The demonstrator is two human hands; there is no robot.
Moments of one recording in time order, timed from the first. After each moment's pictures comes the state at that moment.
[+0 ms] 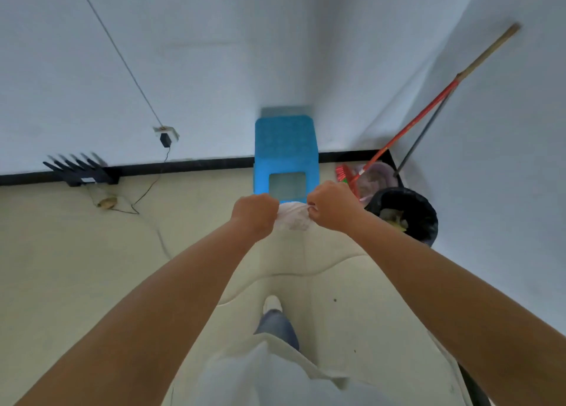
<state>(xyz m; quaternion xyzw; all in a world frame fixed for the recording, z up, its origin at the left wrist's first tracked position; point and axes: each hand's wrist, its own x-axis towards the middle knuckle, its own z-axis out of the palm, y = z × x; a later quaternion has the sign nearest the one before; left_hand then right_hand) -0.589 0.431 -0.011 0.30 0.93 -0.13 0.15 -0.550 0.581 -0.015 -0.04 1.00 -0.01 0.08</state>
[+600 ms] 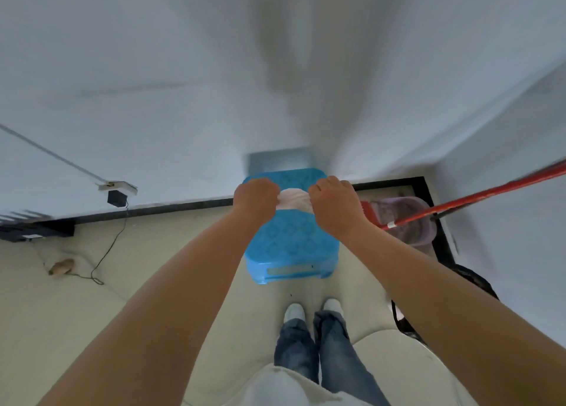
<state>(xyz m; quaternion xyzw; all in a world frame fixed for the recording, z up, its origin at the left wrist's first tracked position) -1.086 0.612 -0.107 0.27 0.93 -0.08 0.22 -1.018 0.738 -0.119 0.01 1.00 0.01 0.06</state>
